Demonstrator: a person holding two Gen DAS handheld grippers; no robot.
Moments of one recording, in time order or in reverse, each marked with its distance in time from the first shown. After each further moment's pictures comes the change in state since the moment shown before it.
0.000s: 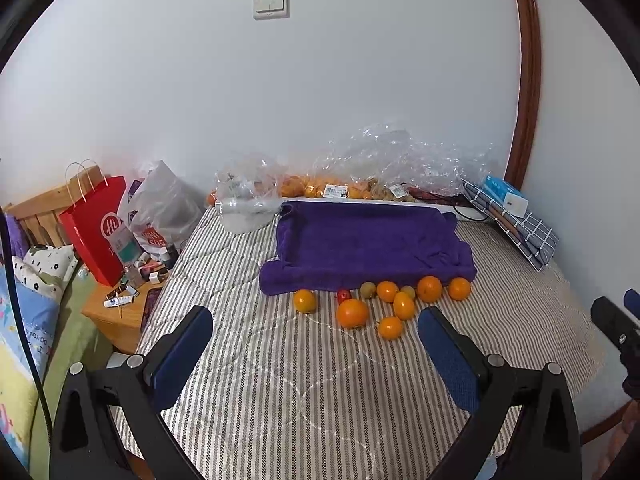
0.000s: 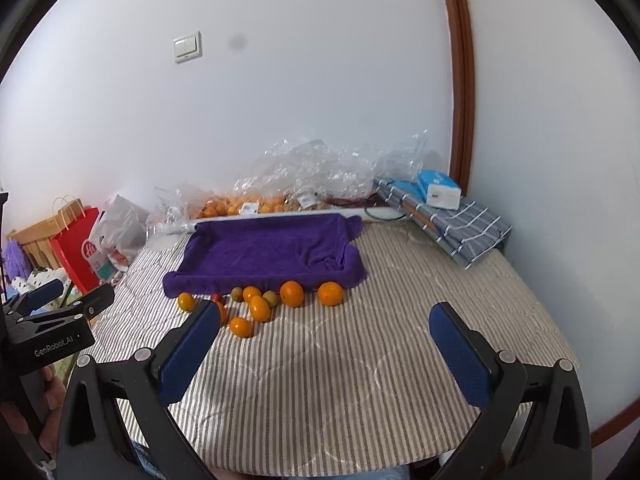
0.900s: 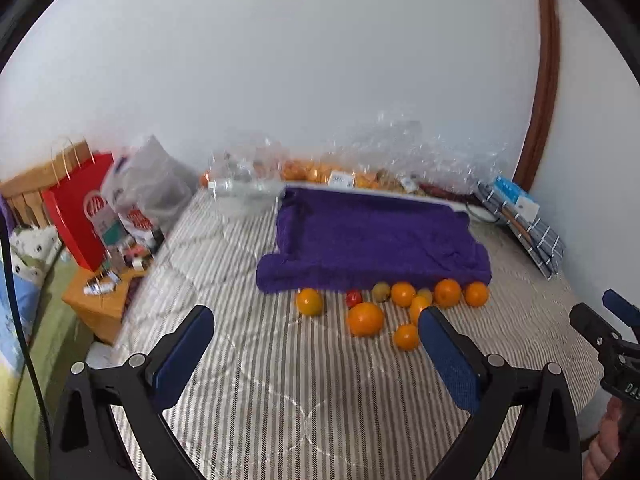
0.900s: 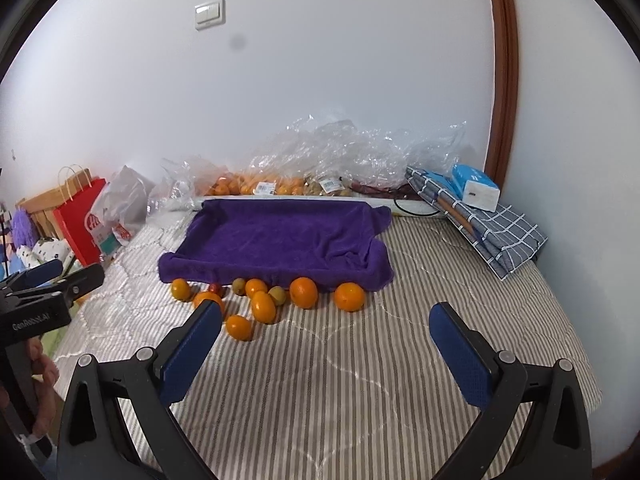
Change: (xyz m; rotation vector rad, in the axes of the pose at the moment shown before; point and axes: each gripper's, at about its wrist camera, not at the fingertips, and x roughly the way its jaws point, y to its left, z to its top) left arm 0.060 0.022 -0.009 -0.061 0.052 -0.056; right arm 0.073 0.014 -0.003 -0.069 0.073 0.056
